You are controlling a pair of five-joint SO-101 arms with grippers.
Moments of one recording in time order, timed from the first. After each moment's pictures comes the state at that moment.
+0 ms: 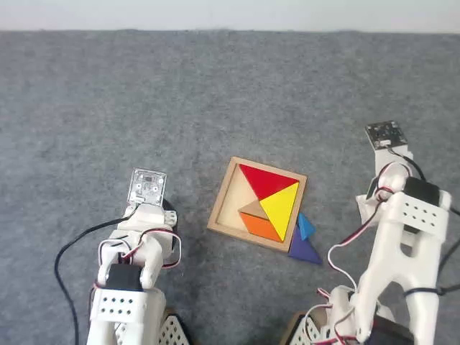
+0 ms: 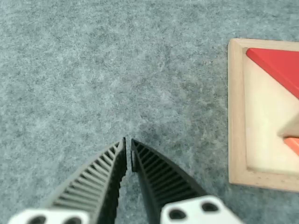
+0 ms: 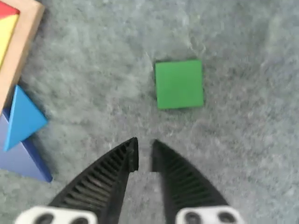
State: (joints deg) left arm -2.5 -85.3 97.3 46.6 -0.2; right arm 18.4 -29.0 44.0 68.4 30.8
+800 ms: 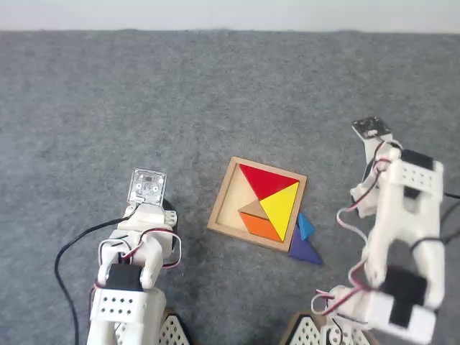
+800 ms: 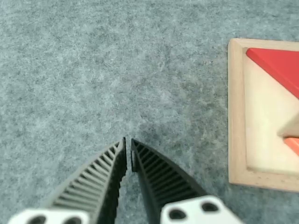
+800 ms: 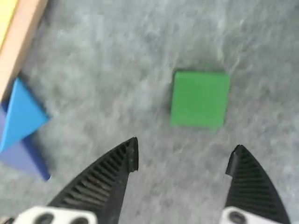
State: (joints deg) left arm -2.5 -85.3 97.3 46.6 -0.2; right arm 16.1 -7.6 31.6 70.3 34.9
